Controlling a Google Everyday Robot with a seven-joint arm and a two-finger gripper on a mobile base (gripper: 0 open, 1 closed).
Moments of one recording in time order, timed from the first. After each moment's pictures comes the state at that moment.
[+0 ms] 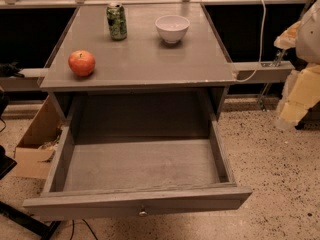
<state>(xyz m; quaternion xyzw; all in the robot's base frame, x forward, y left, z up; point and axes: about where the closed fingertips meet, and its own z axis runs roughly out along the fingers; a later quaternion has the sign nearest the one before) 0.438 -0.217 0.976 -0.60 0.78 -0.03 0.16</state>
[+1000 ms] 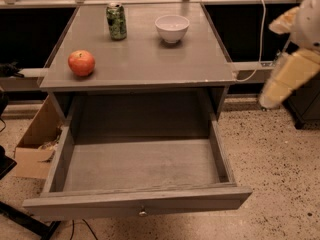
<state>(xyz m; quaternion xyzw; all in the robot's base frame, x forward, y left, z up) 0.484 -0.211 0.983 -0.59 0.77 -0.02 0.24</state>
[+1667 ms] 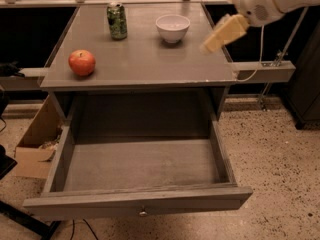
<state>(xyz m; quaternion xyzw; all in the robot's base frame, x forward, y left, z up) 0.633 -0.141 0.994 -0.53 0.73 0.09 0.42</state>
